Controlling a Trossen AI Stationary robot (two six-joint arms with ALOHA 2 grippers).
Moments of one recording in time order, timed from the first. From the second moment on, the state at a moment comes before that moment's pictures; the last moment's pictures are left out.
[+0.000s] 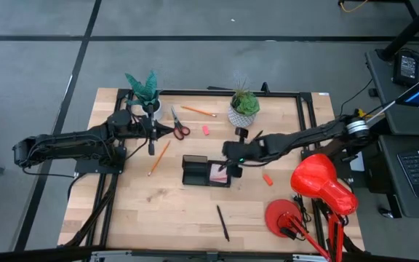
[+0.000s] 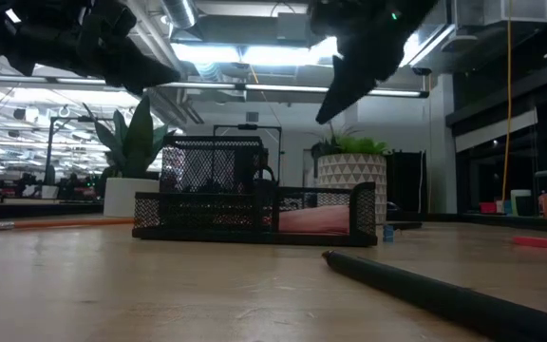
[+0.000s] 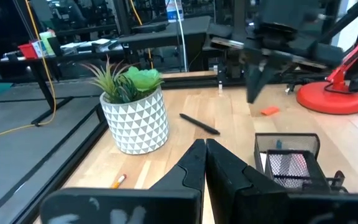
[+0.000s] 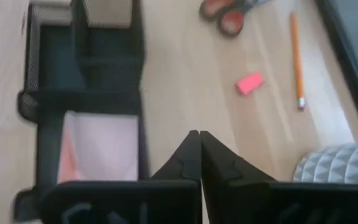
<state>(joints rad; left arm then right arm) 0.38 0.65 0.29 0.22 0.20 0.13 0.15 1.59 1.13 -0.44 0.41 0.12</state>
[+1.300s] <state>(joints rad) 0.37 1.27 0.90 -0.33 -0.06 0.64 -0.01 1.38 0.68 0.34 0.21 -0.03</state>
